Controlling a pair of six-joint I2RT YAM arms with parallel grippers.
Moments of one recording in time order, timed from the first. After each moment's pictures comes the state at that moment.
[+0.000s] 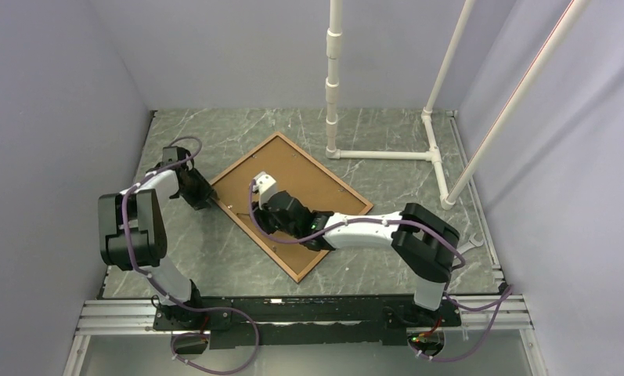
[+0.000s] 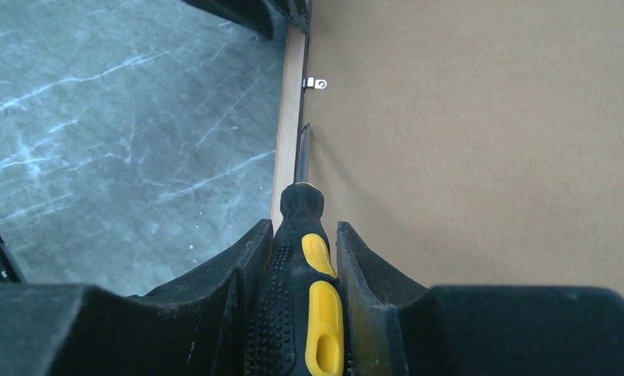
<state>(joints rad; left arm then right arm) 0.14 1.67 0.97 -0.45 0.17 -0.62 1.11 1.79 1.09 0.28 0.17 0.22</state>
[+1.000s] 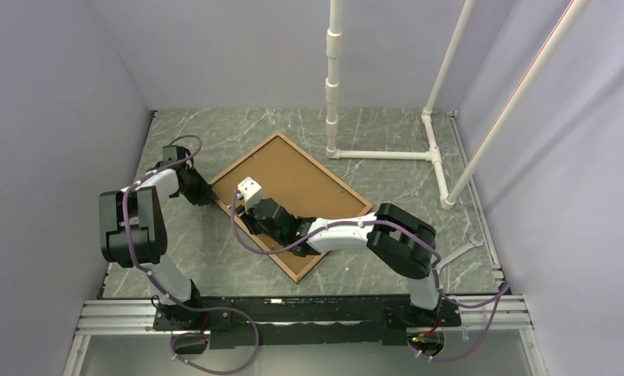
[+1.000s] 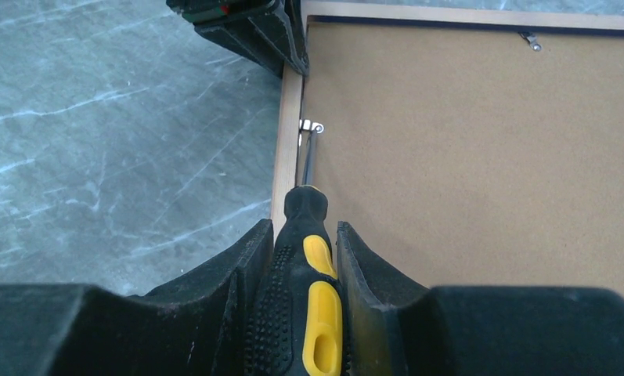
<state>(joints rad) 0.14 1.71 0.98 -0.40 0.22 -0.62 1.17 1.95 1.17 0.42 0.31 0.12</state>
